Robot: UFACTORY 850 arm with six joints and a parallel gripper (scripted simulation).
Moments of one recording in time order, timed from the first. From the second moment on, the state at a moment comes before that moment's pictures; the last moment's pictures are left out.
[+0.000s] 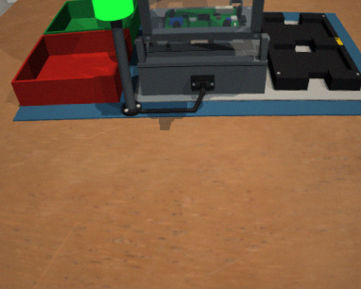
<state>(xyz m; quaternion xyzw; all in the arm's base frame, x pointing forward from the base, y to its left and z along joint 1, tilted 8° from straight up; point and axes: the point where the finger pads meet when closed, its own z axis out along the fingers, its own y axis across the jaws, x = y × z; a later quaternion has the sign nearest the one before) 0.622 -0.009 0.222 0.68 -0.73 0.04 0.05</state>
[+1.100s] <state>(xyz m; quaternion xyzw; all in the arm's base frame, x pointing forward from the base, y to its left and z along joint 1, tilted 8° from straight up) 0.612 -0.006 0.243 0.68 -0.73 0.04 0.05</state>
